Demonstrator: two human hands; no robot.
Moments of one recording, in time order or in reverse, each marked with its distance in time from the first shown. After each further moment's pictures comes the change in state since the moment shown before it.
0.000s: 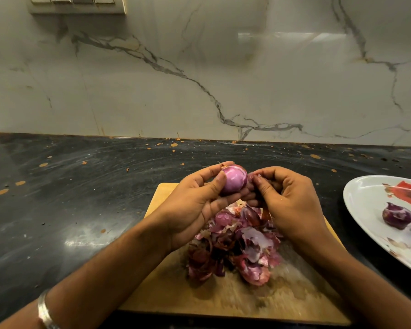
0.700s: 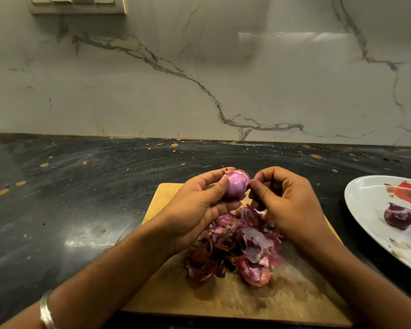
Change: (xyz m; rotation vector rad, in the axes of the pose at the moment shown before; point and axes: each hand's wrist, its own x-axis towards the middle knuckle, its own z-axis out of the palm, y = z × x) left_hand 0.004 -0.007 -0.003 0.126 0.079 0.009; right_hand -0.004 -0.007 -0.003 -0.049 -0.060 0.004
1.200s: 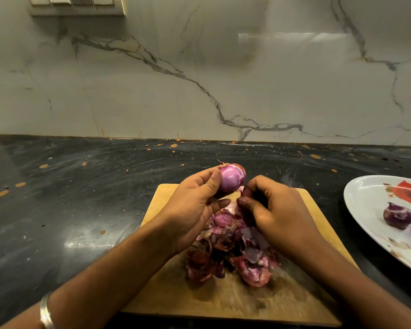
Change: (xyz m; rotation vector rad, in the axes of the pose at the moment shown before) left_hand -0.001 -0.001 0.003 0.071 0.057 0.055; right_hand -0.006 0.000 0.008 -0.413 -0.080 -0.134
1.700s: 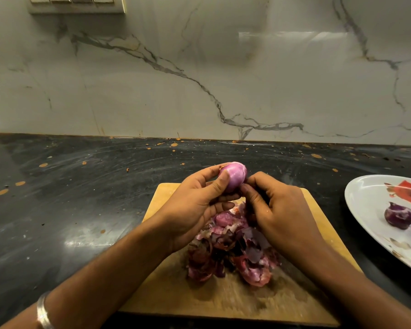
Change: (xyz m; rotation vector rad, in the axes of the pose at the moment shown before) left_hand 0.000 0.002 -0.004 0.034 -0.090 0.001; right_hand -0.002 -0.003 0.001 0.035 0.070 -0.082
